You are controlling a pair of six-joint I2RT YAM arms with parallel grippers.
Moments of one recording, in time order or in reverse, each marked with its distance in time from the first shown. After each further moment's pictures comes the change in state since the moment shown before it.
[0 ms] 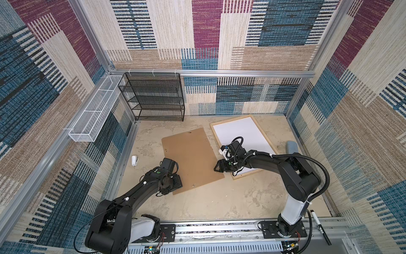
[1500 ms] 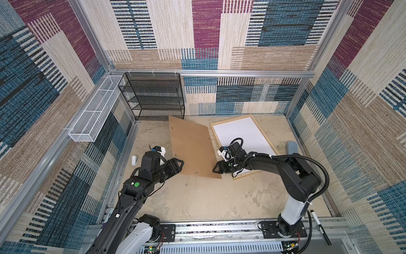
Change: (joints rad) left arm -0.001 -0.426 0.215 -0.022 0.198 -0.111; right arm 0.018 -0.002 -0.025 0.060 -0.108 -0.016
